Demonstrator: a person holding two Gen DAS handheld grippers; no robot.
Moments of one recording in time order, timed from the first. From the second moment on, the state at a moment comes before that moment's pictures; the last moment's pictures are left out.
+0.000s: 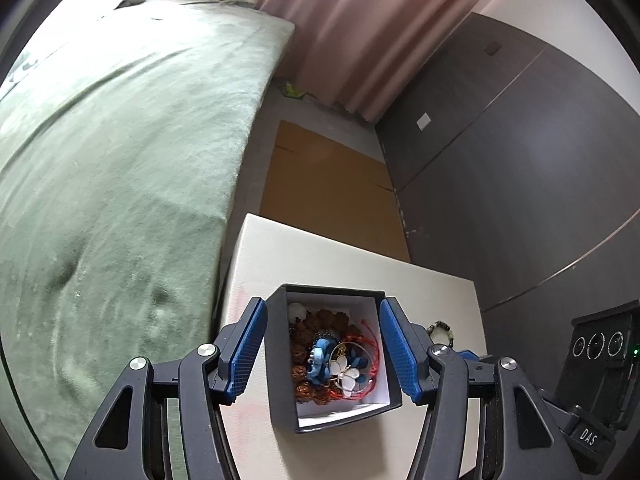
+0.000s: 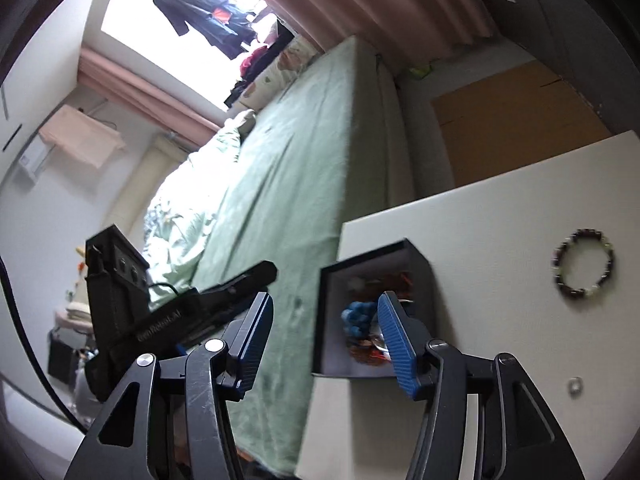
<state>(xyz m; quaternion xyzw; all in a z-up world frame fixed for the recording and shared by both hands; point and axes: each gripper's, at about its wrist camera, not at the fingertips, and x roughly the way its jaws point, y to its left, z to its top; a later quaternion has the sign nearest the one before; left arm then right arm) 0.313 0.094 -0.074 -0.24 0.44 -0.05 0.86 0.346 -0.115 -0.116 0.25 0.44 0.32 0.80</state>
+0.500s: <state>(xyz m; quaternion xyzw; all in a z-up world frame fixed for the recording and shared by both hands) 0.322 0.014 -0.071 -0.20 0.45 -0.11 0.86 0.331 -0.213 -0.111 0.24 0.45 0.22 0.83</state>
